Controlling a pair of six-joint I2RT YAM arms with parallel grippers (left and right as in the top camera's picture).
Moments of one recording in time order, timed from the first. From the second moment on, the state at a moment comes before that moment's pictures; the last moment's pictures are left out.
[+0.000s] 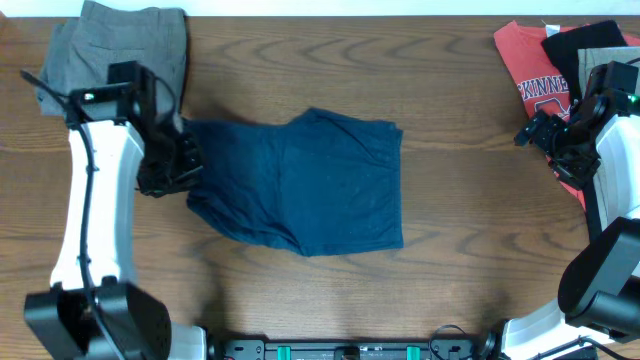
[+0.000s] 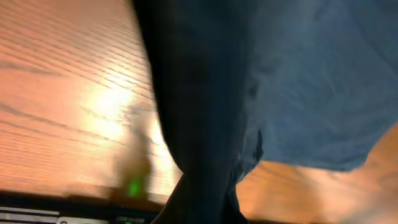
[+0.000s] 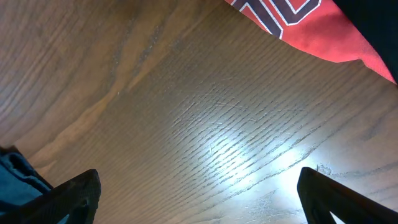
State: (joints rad) left arm 0.08 1.61 1.50 -1.45 0.18 -0.27; right arm -0.33 1.77 1.43 -1.04 -0.08 0.42
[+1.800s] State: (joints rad) left arm -0.64 1.85 1.50 -1.02 0.27 -0.31; right arm -0.33 1.77 1.43 -1.04 -0.08 0.42
